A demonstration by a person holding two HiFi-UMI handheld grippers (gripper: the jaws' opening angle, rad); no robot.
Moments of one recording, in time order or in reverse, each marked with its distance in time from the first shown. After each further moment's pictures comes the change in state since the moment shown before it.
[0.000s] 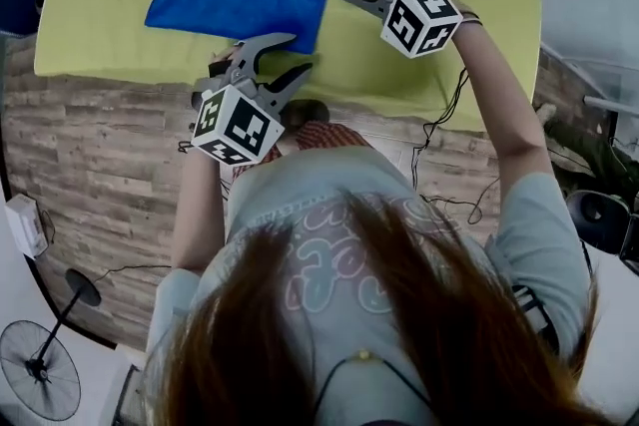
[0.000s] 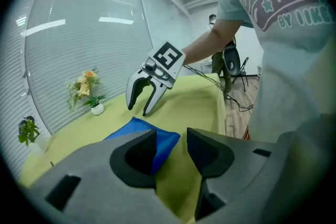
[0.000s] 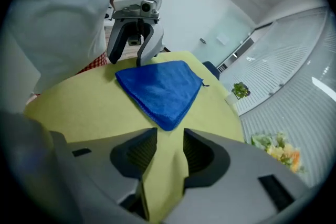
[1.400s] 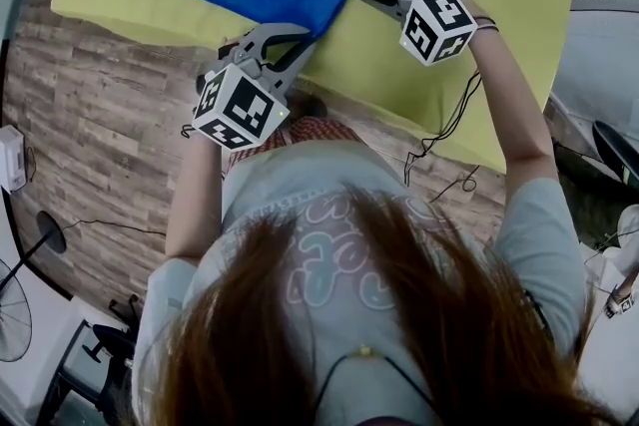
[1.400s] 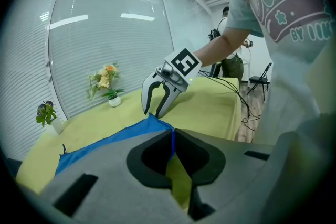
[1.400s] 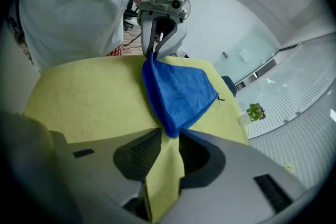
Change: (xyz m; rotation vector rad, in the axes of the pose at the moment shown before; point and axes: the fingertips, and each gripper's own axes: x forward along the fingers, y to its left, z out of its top) left arm -0.005 0.021 0.001 -0.165 0.030 0.171; right arm 0.017 0.007 0.006 -0.258 -0.083 0.114
